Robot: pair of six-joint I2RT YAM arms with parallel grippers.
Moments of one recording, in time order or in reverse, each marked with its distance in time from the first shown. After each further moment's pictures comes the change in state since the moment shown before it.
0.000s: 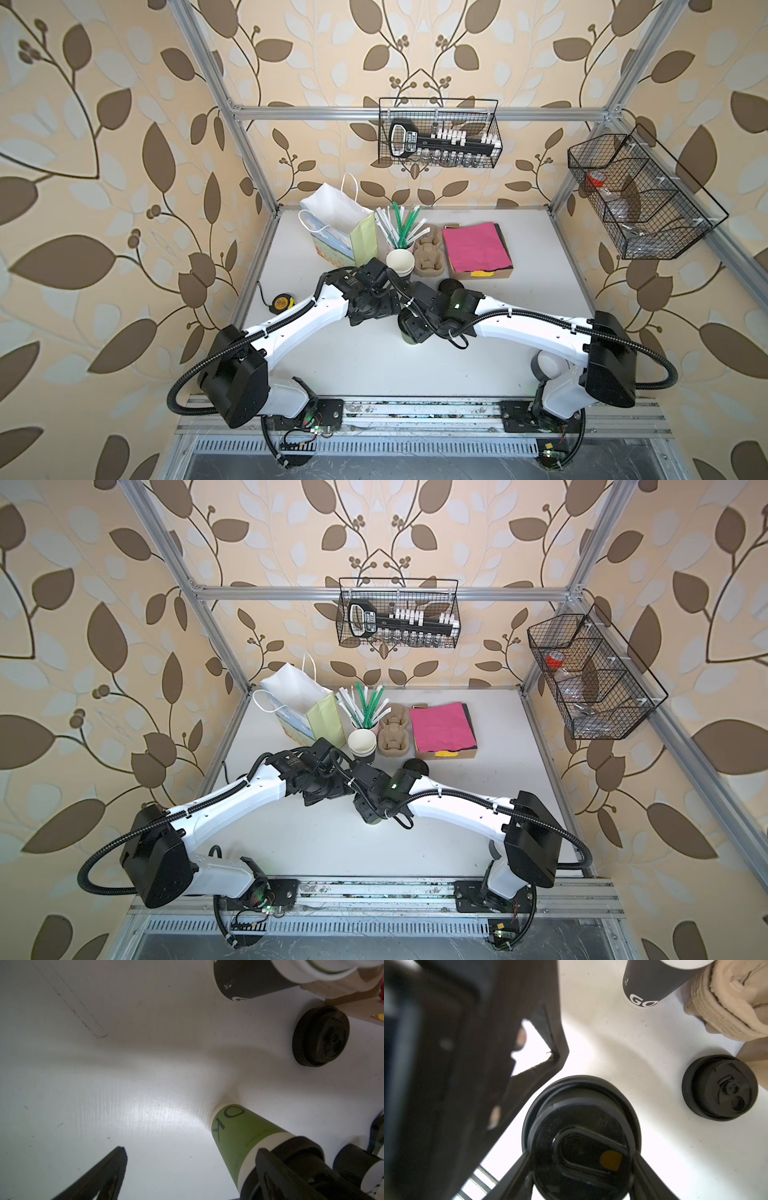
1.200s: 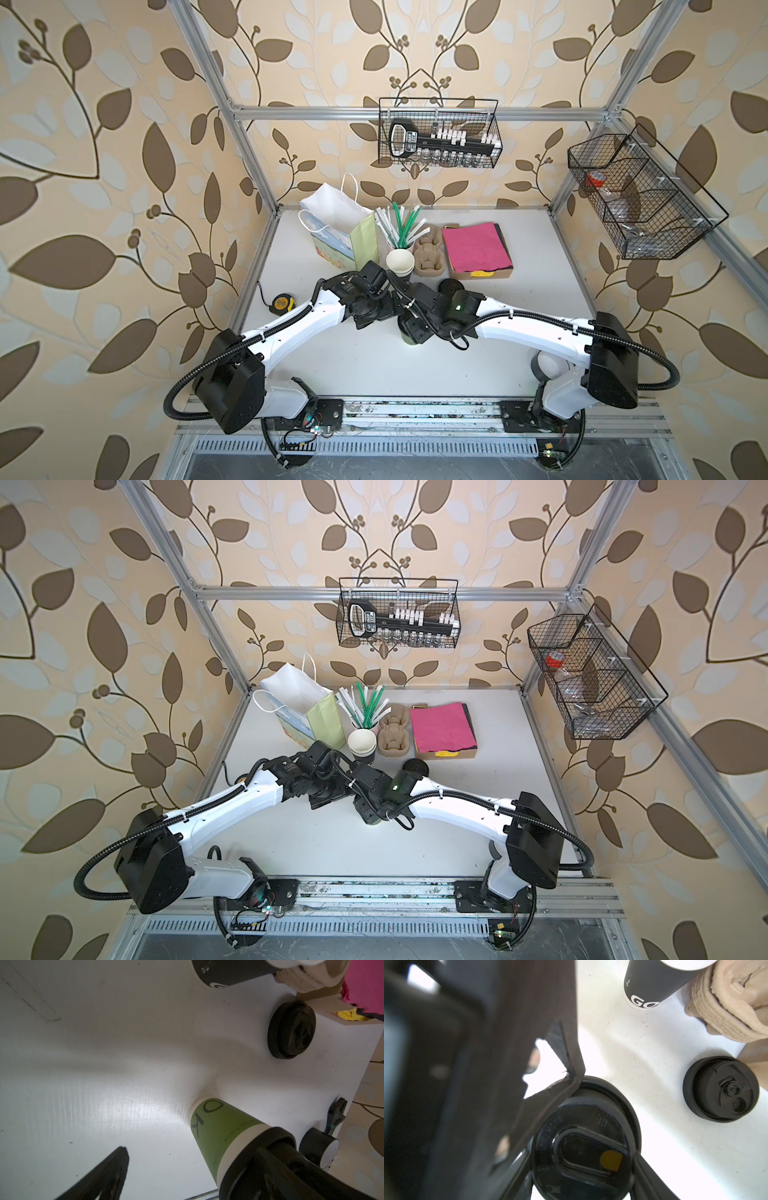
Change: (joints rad) left arm 0.012 -0.027 -0.079 0.117 0.106 -0.034; right arm 0.004 -0.010 -0.014 0.015 0.001 -0.003
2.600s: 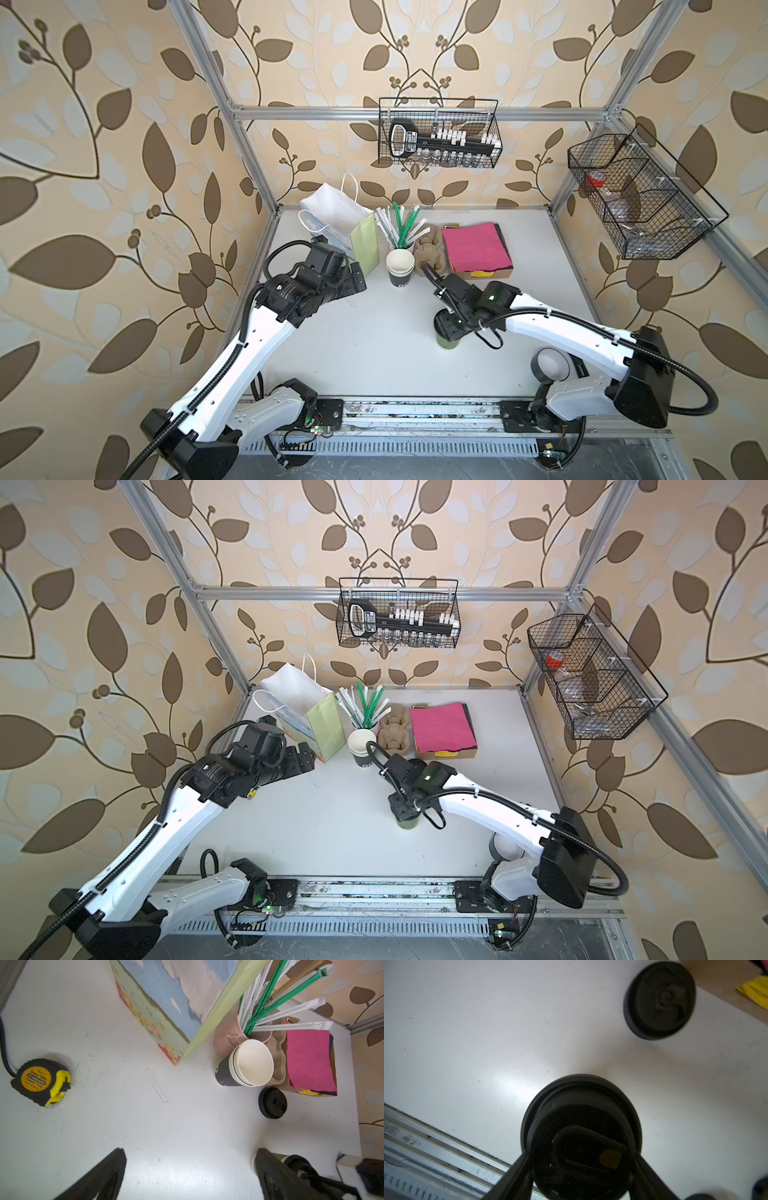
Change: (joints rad) left arm 0.158 -0.357 0.193 -0.275 -0.328 0.229; right arm -0.212 -0.235 -0.098 -0.288 -0.029 0.073
